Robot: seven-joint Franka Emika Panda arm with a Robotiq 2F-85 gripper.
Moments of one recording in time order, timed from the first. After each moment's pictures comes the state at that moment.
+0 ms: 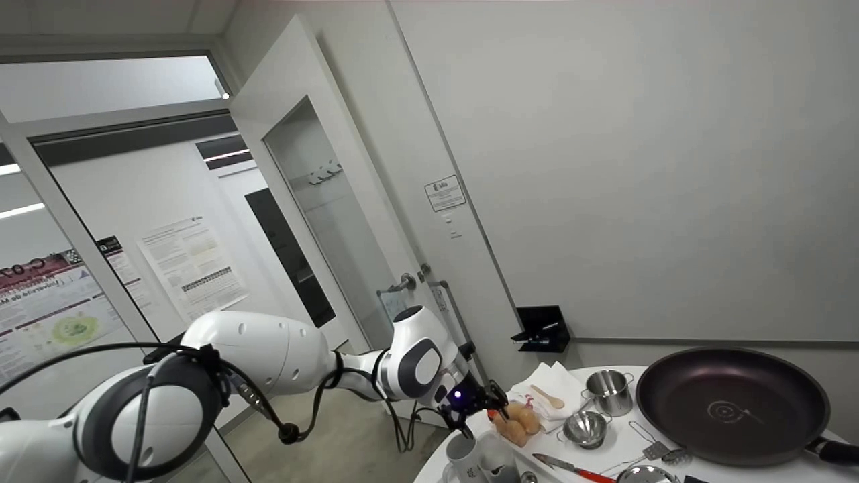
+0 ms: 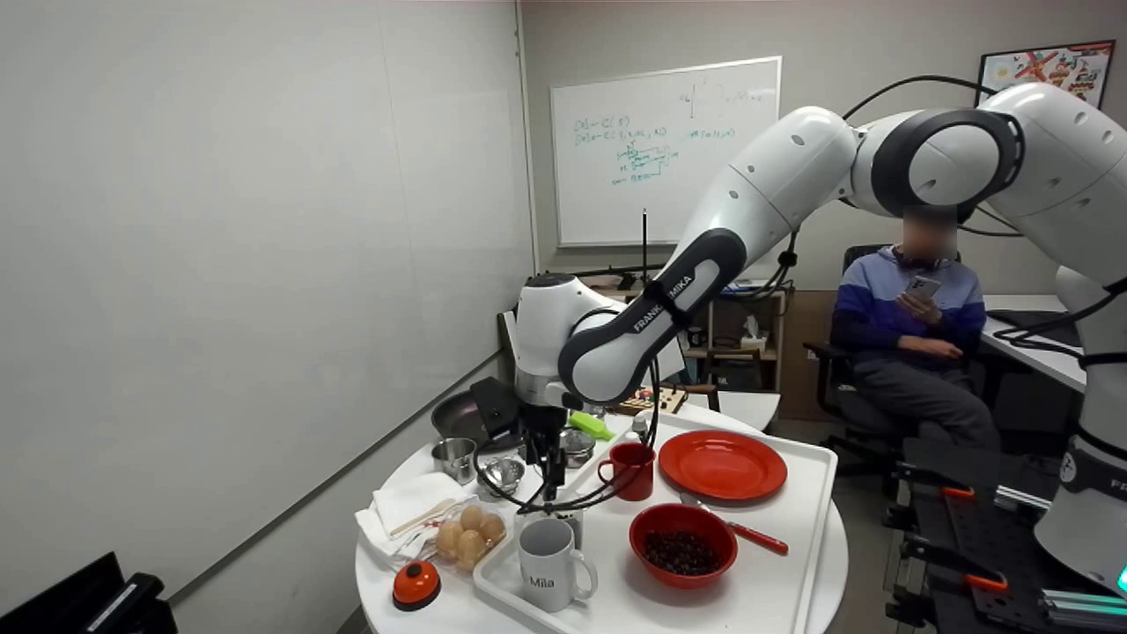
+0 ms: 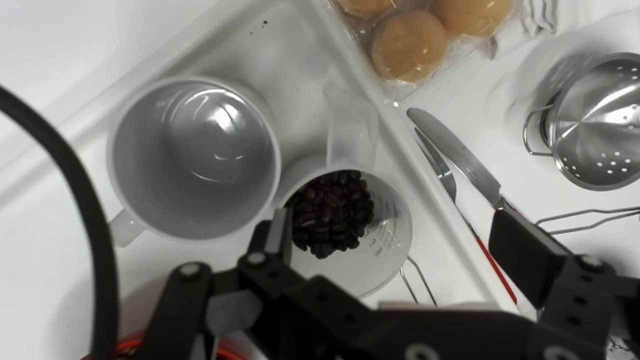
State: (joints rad) arm 0.37 0.85 -0.08 -1.48 -0.07 2.48 2.59
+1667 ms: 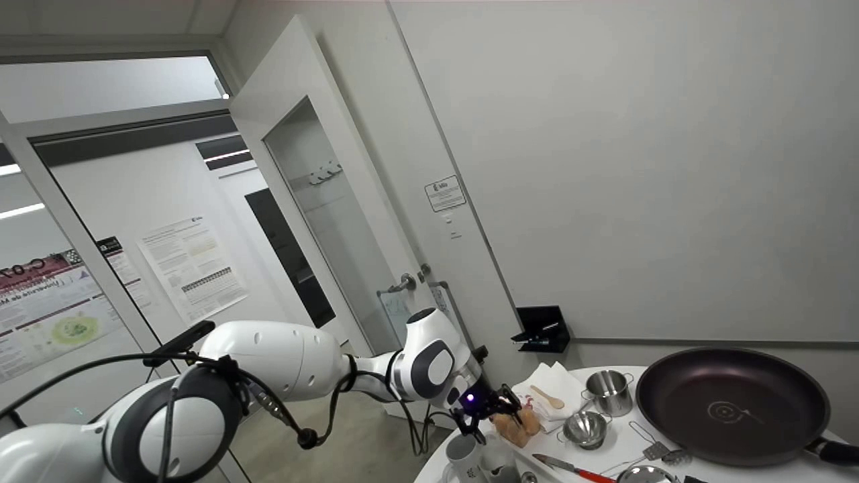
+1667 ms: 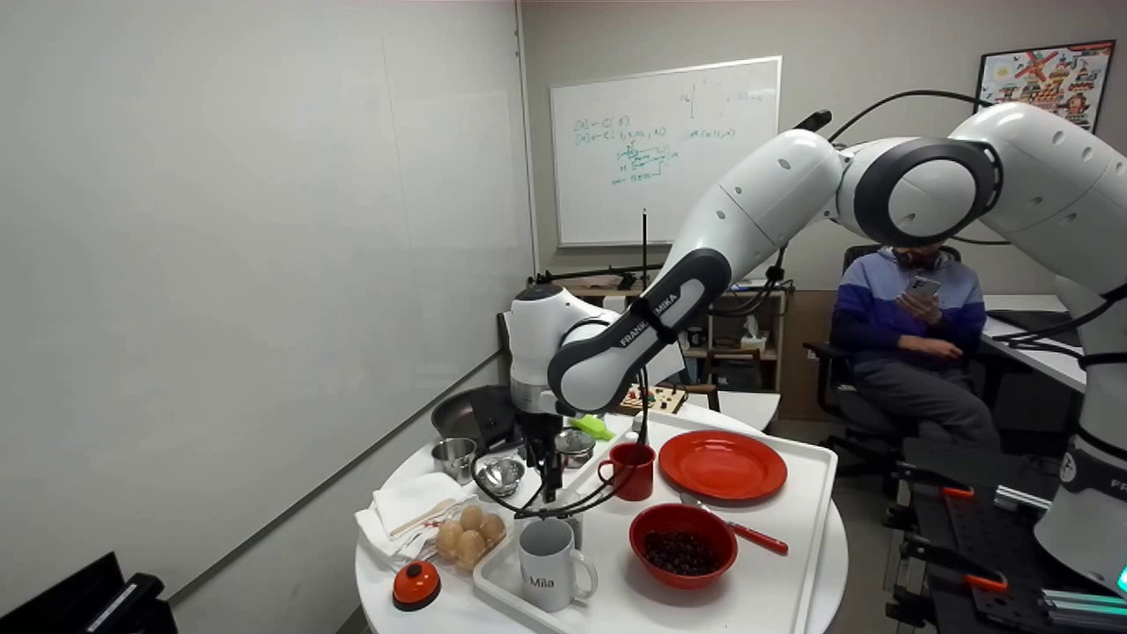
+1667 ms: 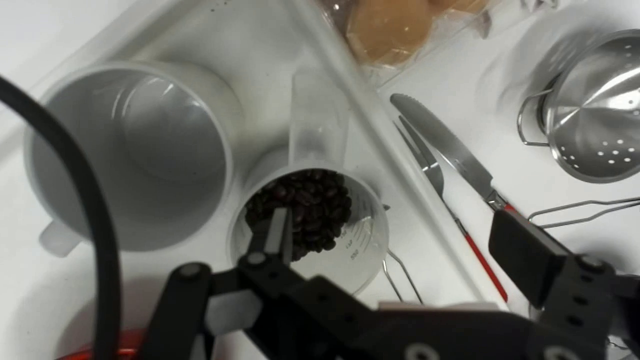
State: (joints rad) arm 0.37 0.93 -0.11 -1.37 -0.07 2.41 2.59
